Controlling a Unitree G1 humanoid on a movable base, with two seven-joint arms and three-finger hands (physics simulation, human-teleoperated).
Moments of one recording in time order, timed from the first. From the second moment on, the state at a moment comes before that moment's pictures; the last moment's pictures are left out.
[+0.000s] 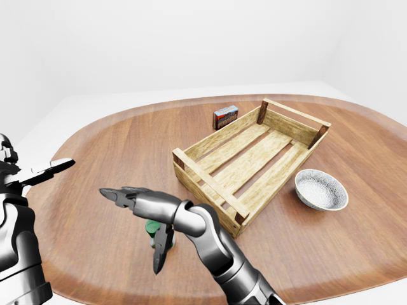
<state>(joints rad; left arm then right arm) -0.25 0.56 0.61 0.11 -0.37 0.09 0.02 -0.34 0.33 0.54 0.06 -0.75 0.09 0.70</state>
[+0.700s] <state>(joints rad) -0.25 0.56 0.61 0.11 -0.37 0.09 0.02 -0.43 0.35 0.45 0.33 -0.95 0.09 0.70</state>
